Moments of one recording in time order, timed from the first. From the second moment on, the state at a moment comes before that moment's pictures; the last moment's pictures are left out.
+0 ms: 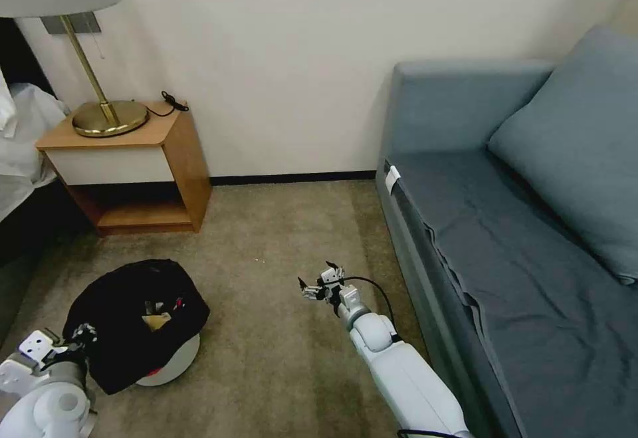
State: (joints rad) left arm 1.44 -1.46 -1.11 -1.90 -0.55 0.40 -0.33; right arm -0.86 1.50 0.06 1.06 0.03 0.08 -0.13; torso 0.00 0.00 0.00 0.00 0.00
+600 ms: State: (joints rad) left arm 1.49 -1.43 -1.04 -1.97 0.00 0.17 -0.03; right arm -0.86 1.54 0.10 1.10 0.11 0.10 -0.07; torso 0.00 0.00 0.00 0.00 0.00
